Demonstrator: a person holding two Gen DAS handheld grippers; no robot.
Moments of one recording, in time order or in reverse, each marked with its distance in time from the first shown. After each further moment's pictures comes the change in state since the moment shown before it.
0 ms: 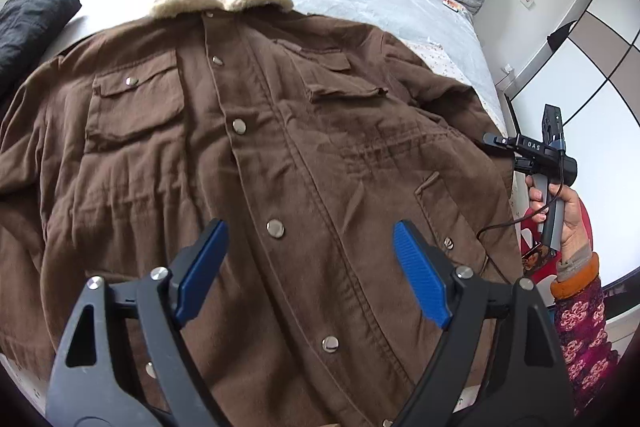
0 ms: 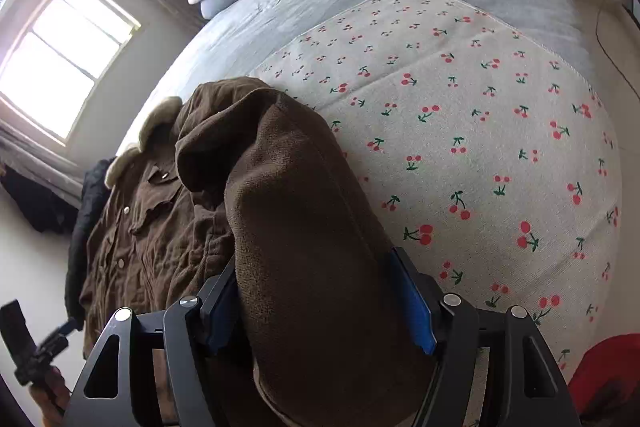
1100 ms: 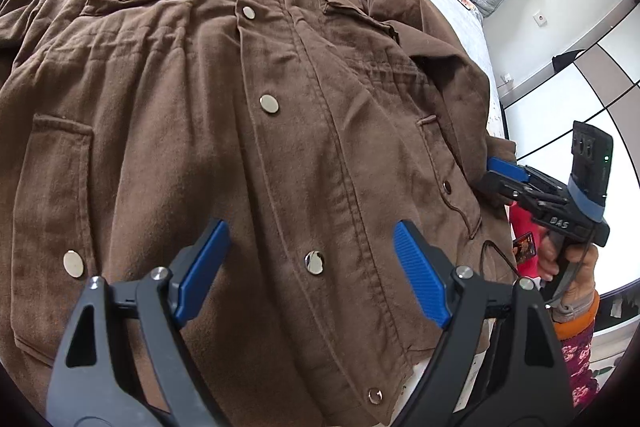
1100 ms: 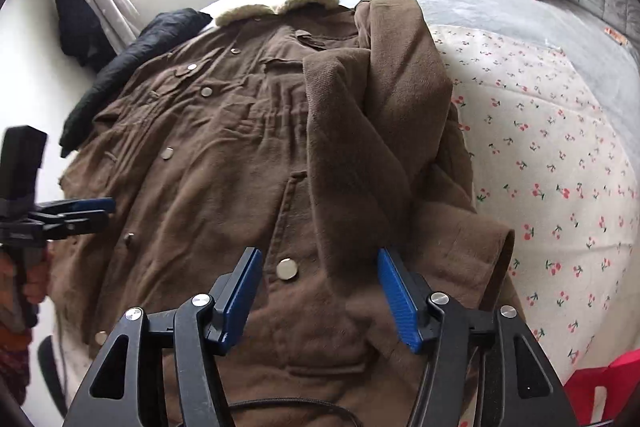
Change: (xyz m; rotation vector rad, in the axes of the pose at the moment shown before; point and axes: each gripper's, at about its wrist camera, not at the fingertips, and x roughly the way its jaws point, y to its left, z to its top) left arm 0.022 0.010 -0.071 -0.166 0.070 -0.088; right arm -0.020 0.151 -0.130 -0.559 0.132 -0.019
